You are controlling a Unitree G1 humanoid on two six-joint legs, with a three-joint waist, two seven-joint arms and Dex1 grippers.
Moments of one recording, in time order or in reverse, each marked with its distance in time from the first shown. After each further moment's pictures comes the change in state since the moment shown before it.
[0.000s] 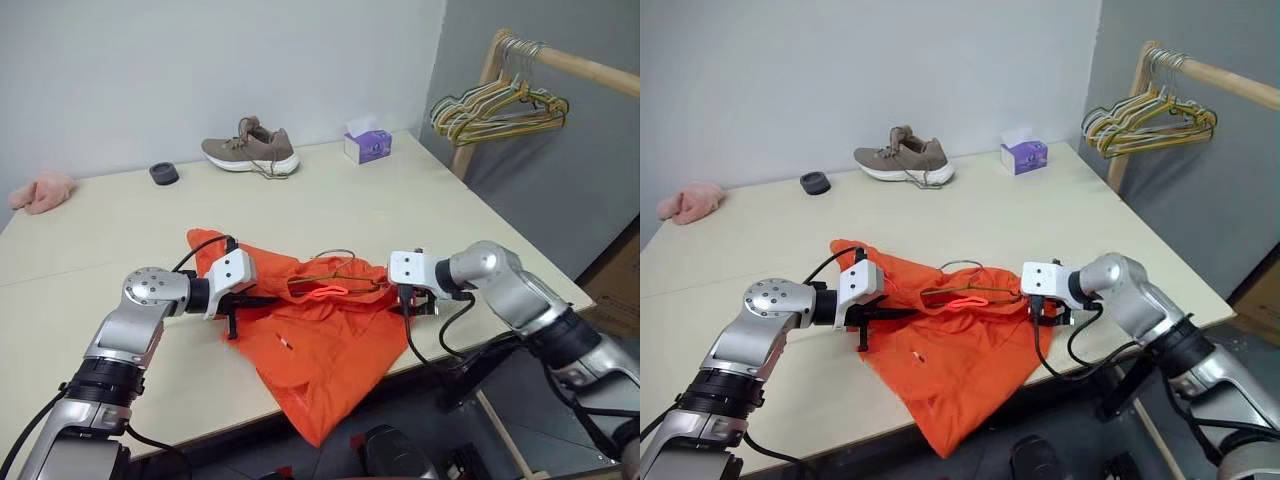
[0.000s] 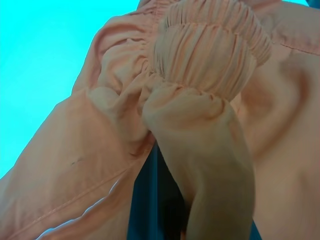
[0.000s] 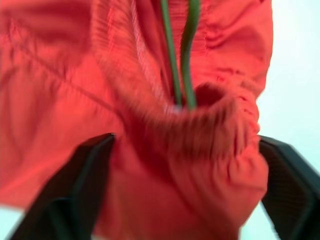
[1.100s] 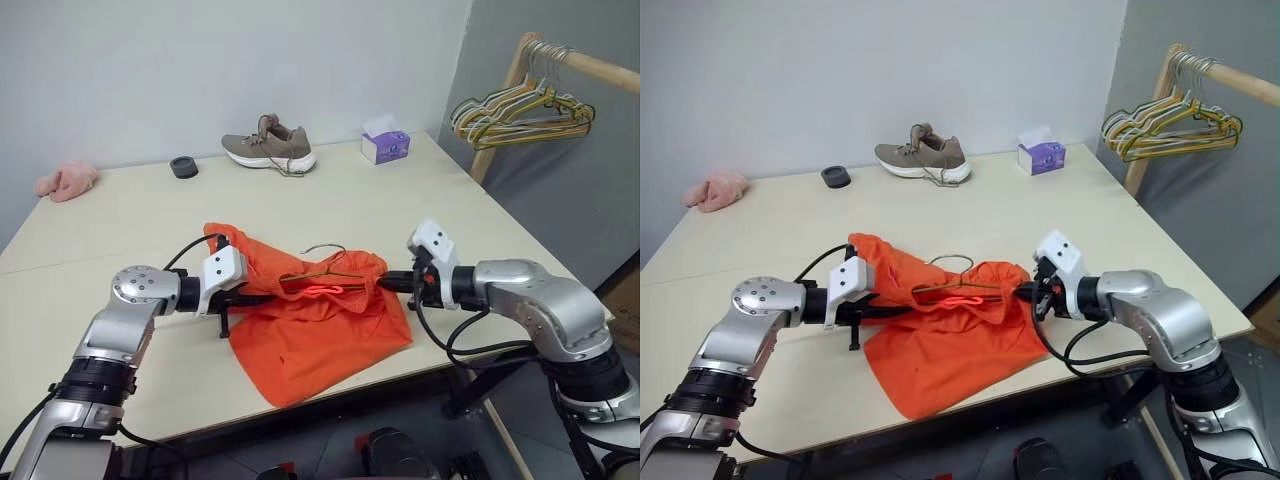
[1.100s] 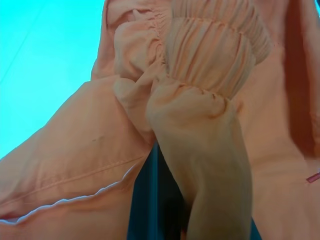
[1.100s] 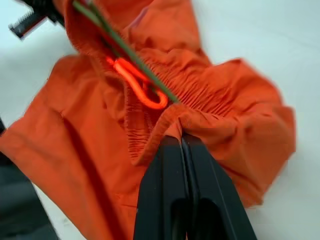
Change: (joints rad) left arm -0.002 0.009 0.020 0.013 -0.006 0.005 -0.008; right arm 0.231 0.013 -0.336 -0.485 0.538 0.586 -0.331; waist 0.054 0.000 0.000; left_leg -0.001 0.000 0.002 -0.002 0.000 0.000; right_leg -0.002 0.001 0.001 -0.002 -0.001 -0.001
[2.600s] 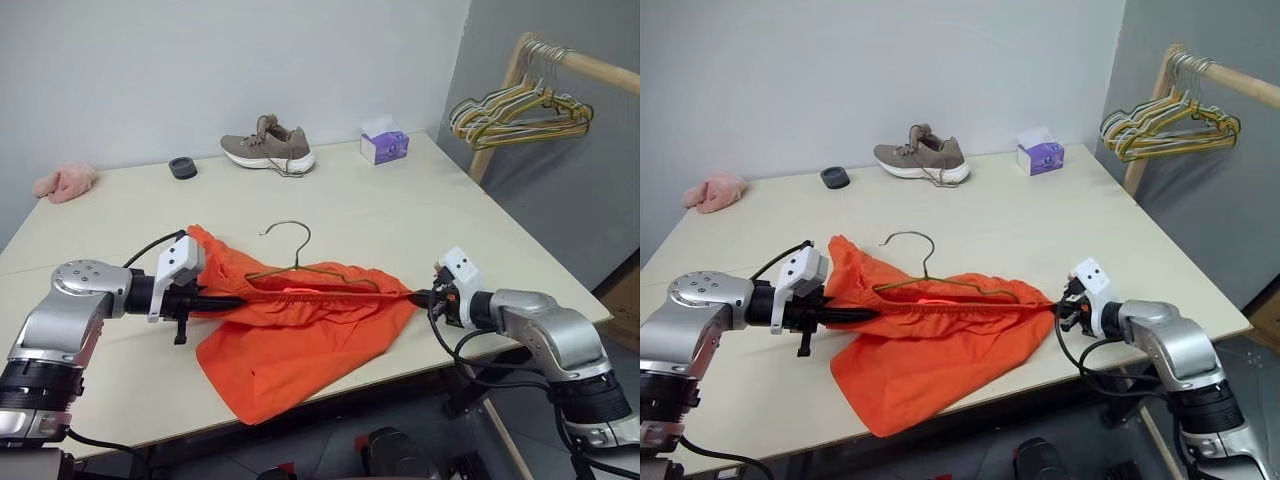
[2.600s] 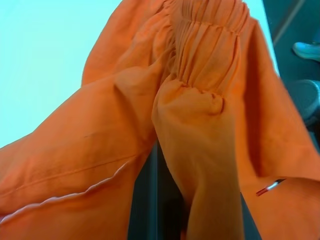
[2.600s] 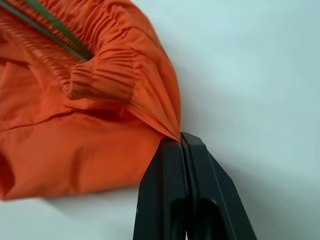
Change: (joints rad) left arm 0.034 0.197 0.075 -0.039 -0.155 0.194 -0.137; right arm 0.178 0.030 -0.138 0.133 -0.093 -0.049 -0.039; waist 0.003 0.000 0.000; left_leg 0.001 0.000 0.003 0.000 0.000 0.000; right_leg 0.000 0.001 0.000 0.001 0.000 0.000
